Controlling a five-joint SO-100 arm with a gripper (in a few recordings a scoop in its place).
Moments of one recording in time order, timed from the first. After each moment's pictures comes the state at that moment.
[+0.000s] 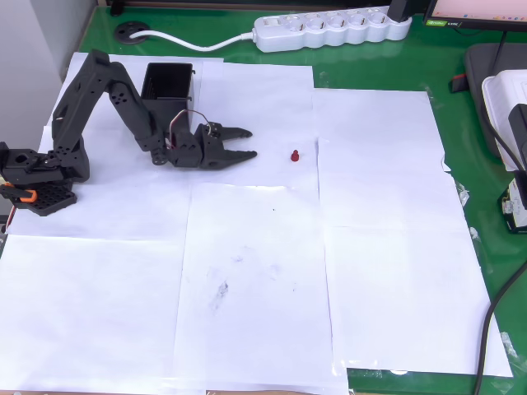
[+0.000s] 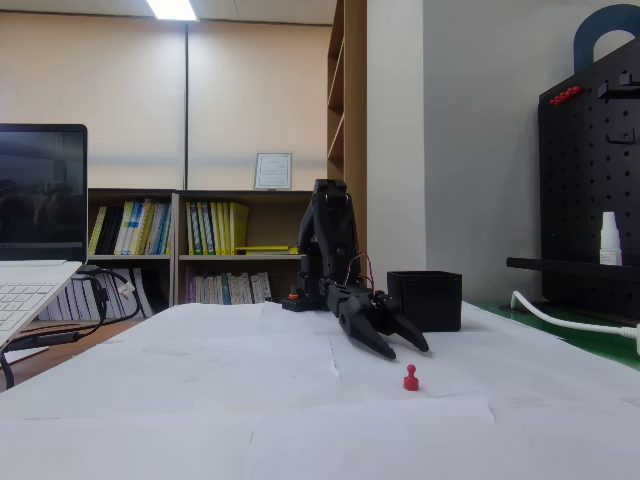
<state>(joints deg) -10.7 121.8 53.2 -56.0 -81.0</state>
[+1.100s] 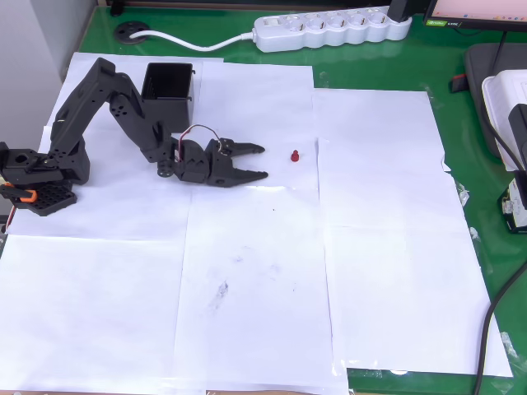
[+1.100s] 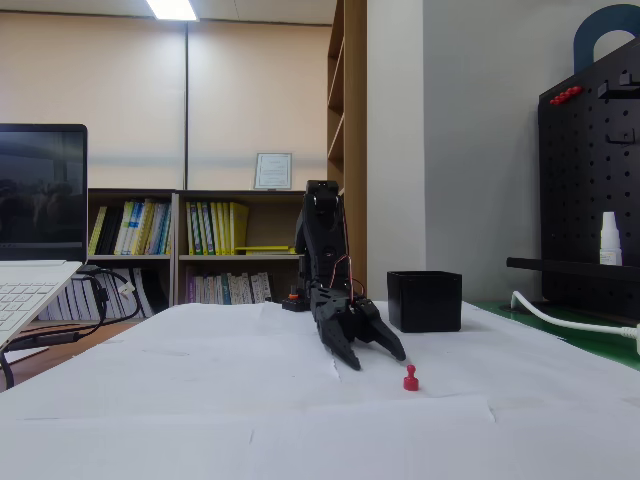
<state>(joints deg) -1.5 124.8 62.2 -48.3 -81.3</state>
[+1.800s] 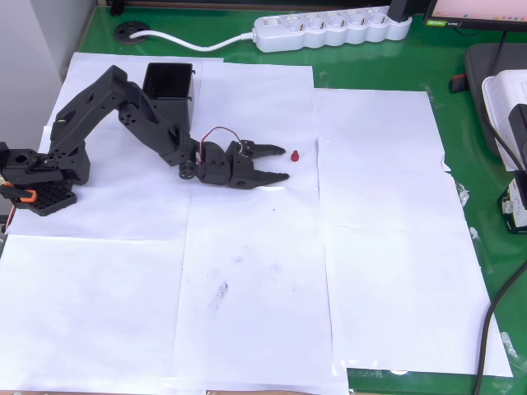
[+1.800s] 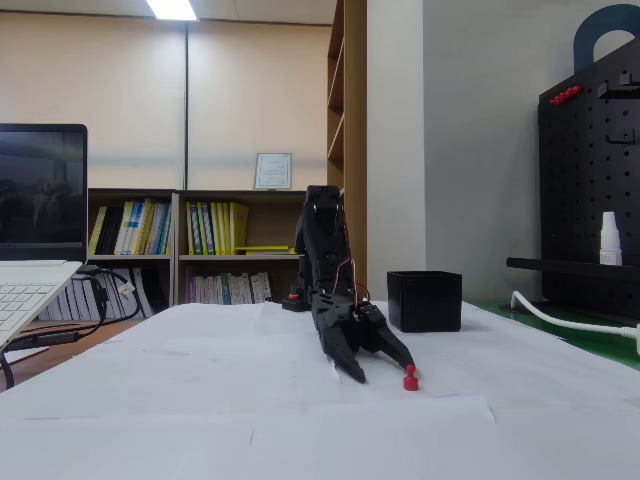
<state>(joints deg) -1.7 134.6 81.1 -42.5 -81.3</state>
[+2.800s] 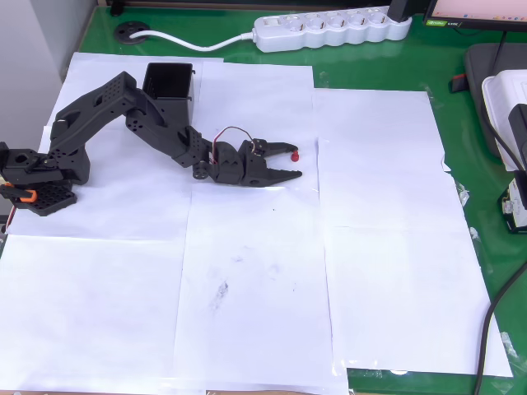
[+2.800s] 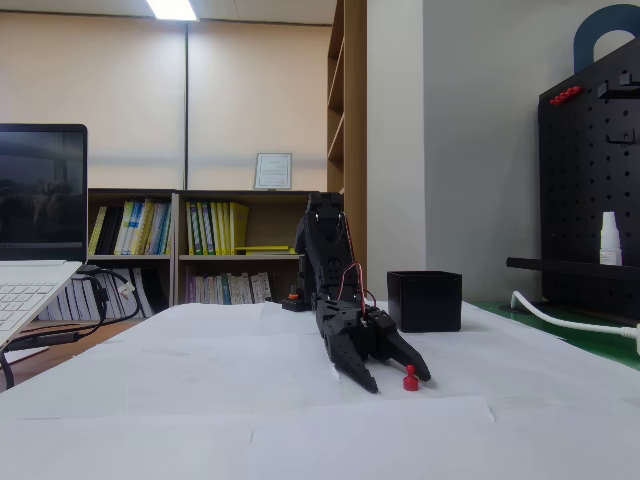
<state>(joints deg) -4.2 139.4 90.8 -38.8 -79.5</state>
